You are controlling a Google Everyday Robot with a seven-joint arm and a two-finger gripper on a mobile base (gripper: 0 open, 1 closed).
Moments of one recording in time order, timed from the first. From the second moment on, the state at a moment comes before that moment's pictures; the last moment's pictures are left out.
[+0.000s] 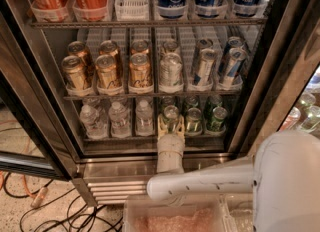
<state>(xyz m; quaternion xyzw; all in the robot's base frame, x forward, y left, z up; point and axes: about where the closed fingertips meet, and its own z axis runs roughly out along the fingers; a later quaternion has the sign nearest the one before) 0.677 -0.072 0.627 0.05 0.64 -0.04 0.76</state>
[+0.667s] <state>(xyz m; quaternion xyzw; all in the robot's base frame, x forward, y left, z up) 0.654 -0.074 0.667 0.06 0.61 -0.03 0.79</state>
